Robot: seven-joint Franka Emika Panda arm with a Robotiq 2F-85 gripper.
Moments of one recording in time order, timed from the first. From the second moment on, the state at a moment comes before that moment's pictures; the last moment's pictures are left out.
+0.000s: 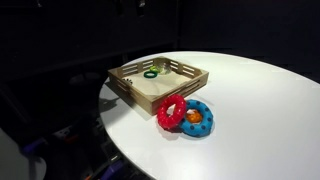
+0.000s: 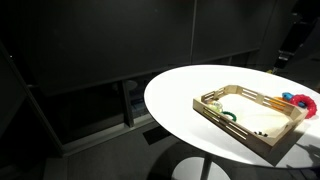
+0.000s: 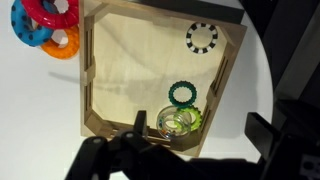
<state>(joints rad) 0.08 -0.49 0.14 -2.49 0.00 2.10 0.04</state>
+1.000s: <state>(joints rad) 0.02 -0.19 0.13 -2.41 -0.14 2.20 0.17</state>
